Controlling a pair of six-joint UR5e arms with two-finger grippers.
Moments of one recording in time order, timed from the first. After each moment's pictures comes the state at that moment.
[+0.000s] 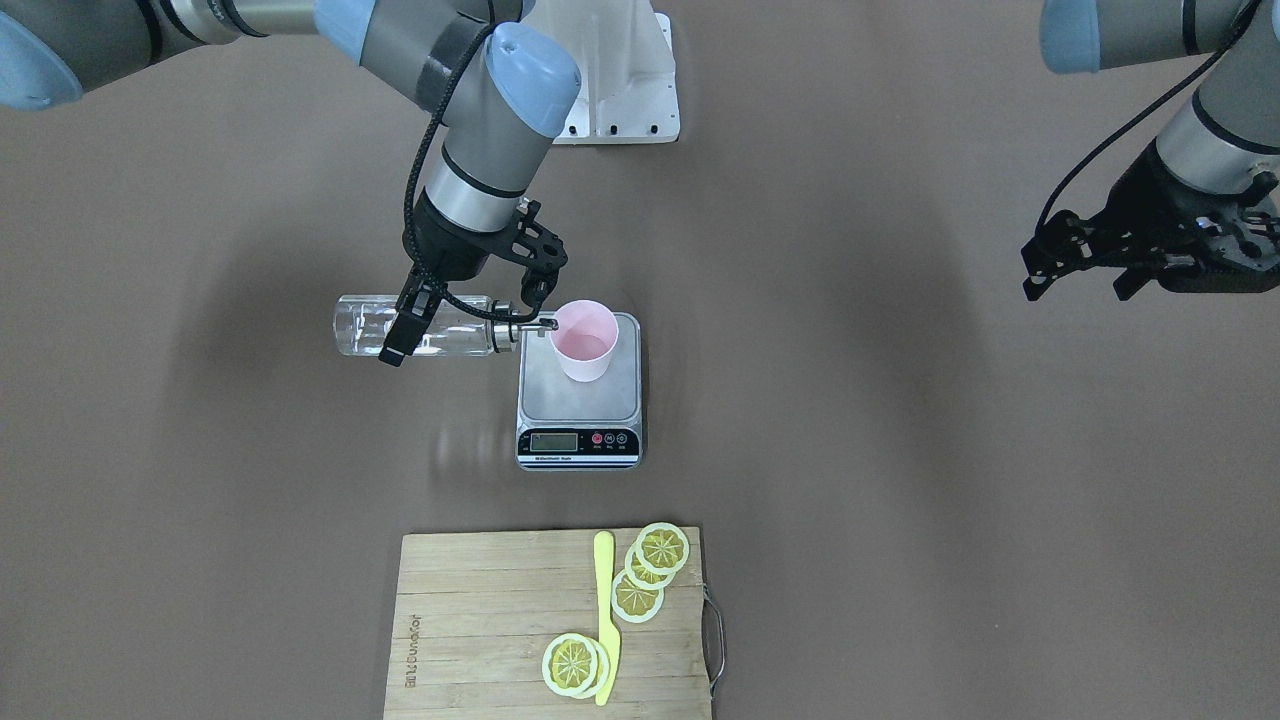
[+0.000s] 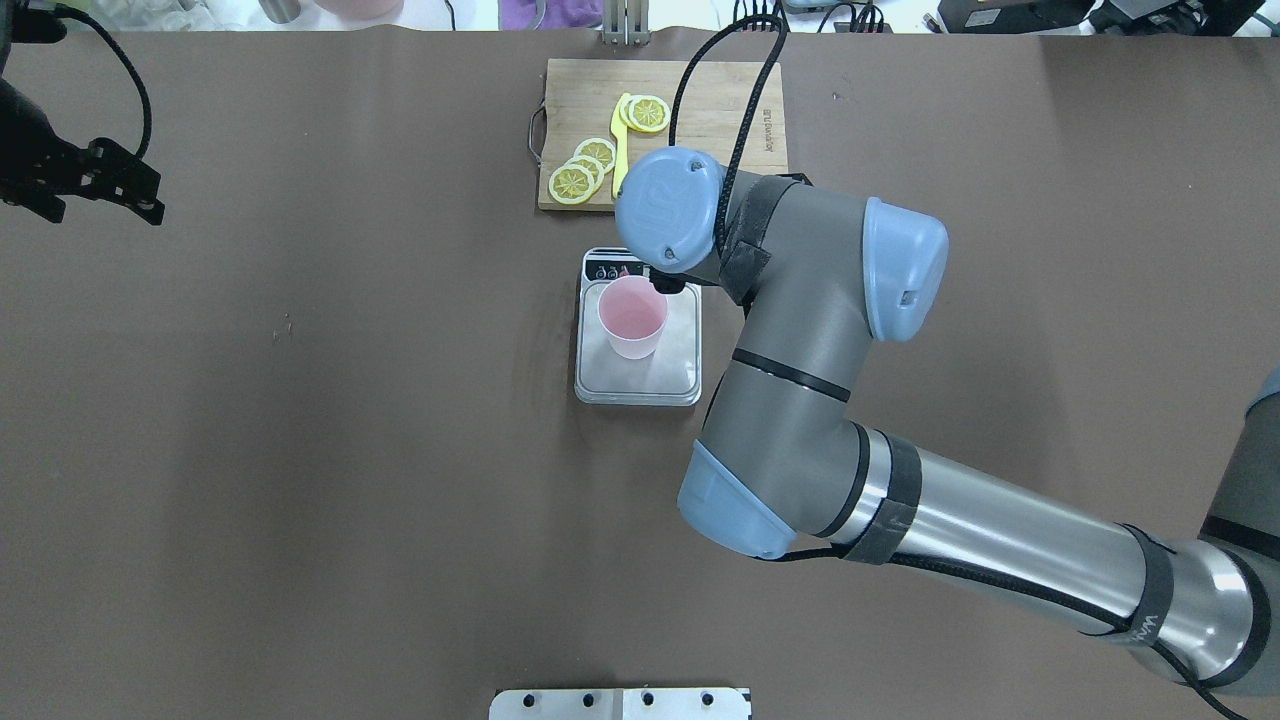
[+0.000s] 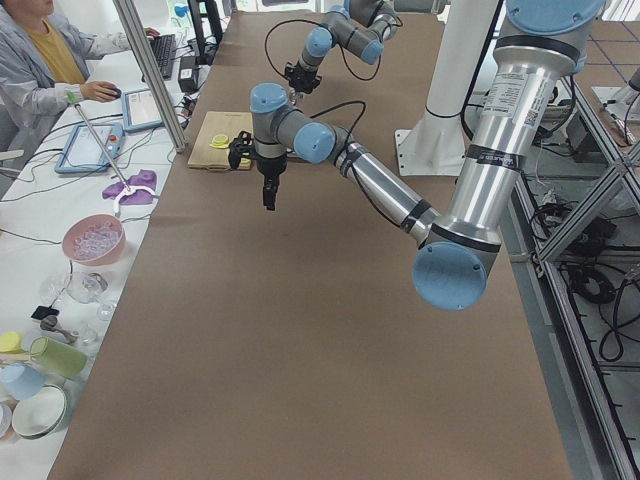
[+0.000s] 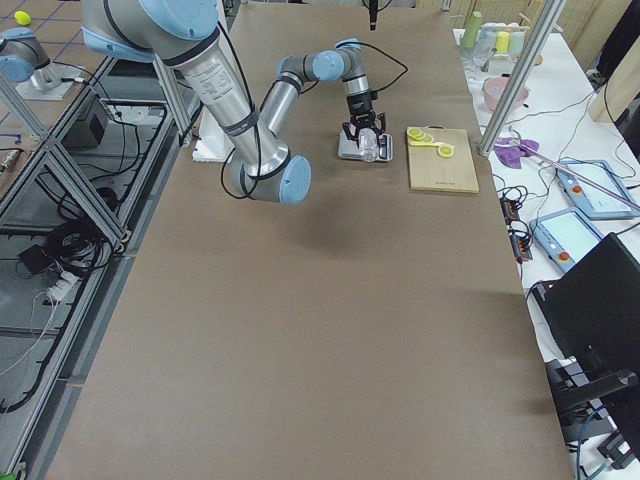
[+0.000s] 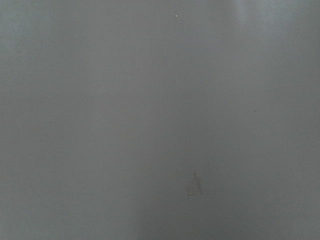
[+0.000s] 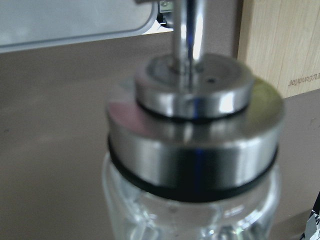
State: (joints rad) left arm -1.12 -1.84 -1.96 -1.43 -2.21 -0.64; right arm 0.55 -0.73 1.68 -2.20 1.41 -0.28
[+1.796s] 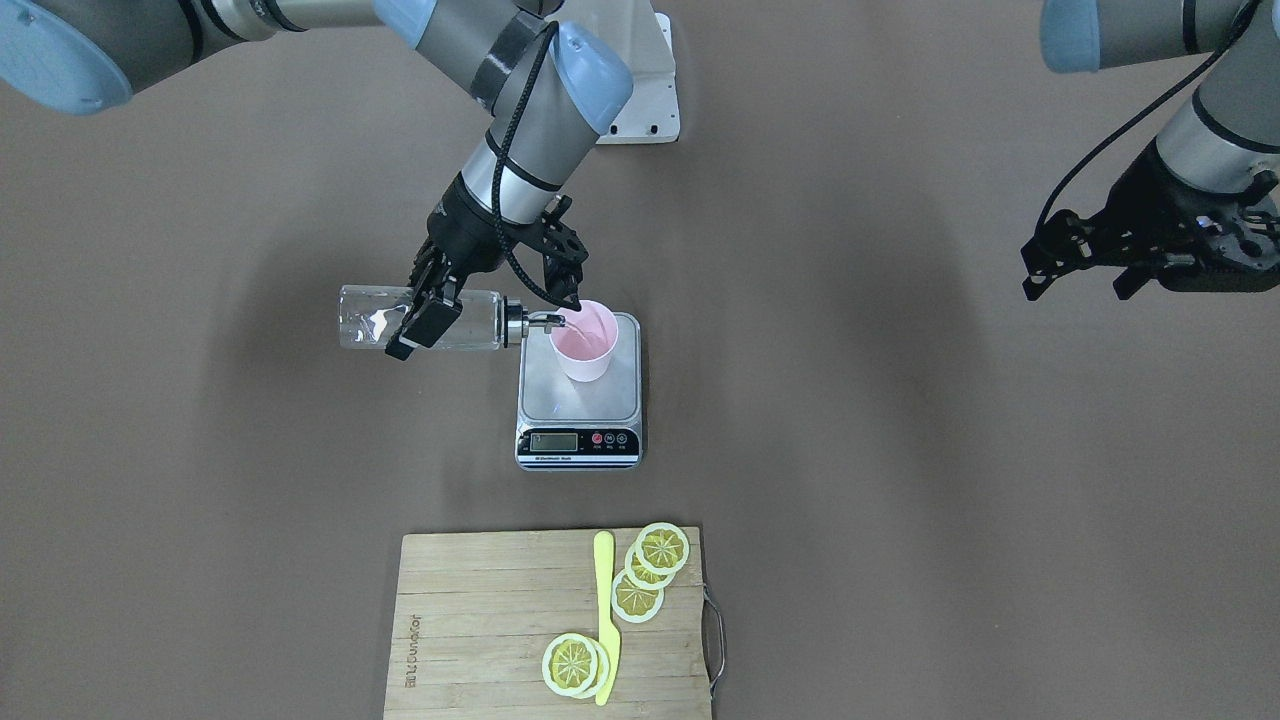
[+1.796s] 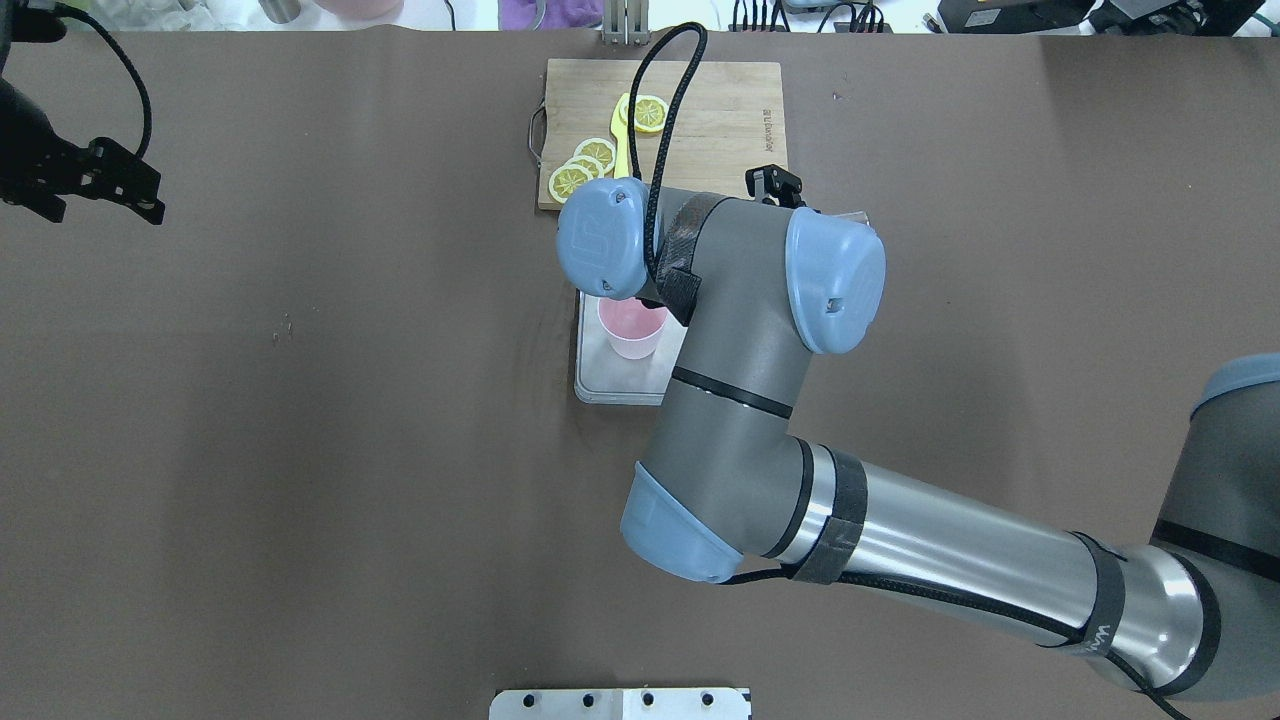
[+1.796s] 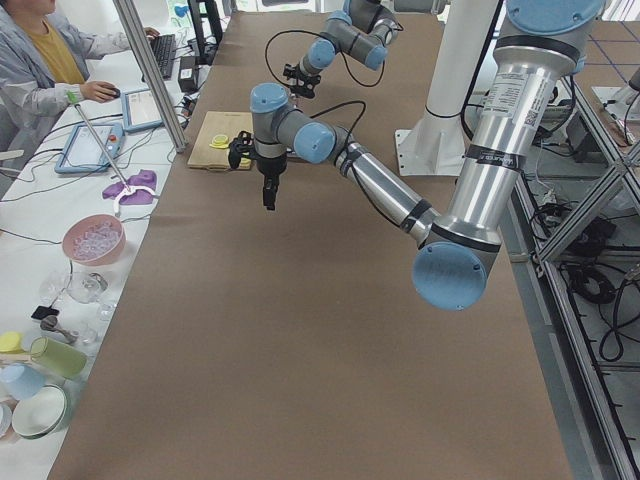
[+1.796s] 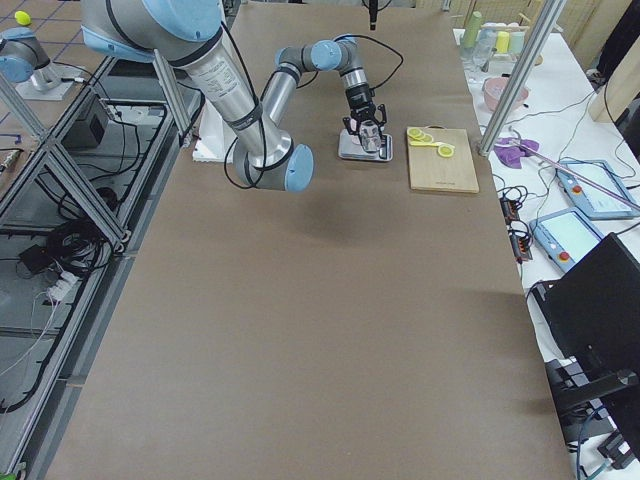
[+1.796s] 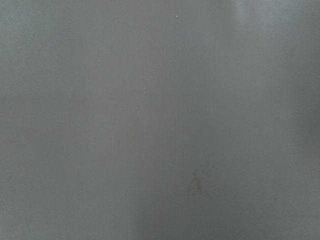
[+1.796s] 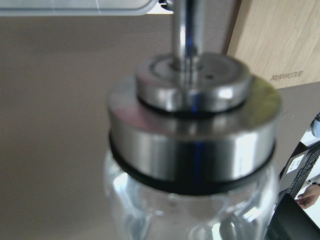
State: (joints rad) left arm -1.12 -1.84 -1.96 -1.43 -2.21 -0.64; right arm 0.51 -0.68 1.66 -2.30 1.28 -0.33
